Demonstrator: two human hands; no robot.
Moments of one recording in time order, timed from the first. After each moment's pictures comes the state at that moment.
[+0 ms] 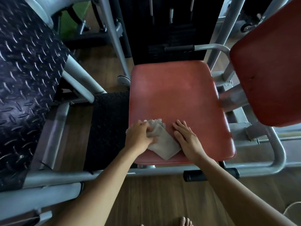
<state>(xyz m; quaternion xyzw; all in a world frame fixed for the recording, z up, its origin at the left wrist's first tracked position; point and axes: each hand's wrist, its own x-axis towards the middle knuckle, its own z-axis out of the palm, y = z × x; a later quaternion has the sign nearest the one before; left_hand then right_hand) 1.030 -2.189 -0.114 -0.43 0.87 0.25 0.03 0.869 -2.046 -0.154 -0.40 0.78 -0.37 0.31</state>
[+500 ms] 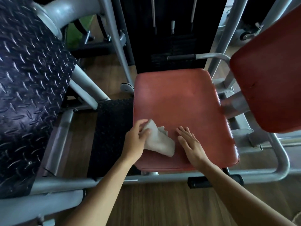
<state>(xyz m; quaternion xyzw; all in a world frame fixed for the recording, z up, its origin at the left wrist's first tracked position) 1.051 -2.193 -0.088 -0.43 0.74 0.48 -0.19 0.870 -2.044 -0.152 -0.40 0.76 -0.39 0.33</state>
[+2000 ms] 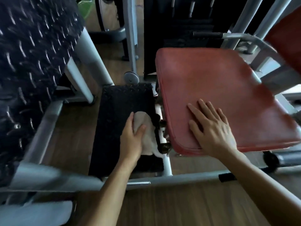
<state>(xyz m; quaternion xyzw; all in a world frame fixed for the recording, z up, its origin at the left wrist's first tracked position) 1.185 -2.240 -0.225 -0.44 0.60 0.60 -0.29 0.986 -2.097 -0.185 -0.49 0.86 -0.13 0.02</state>
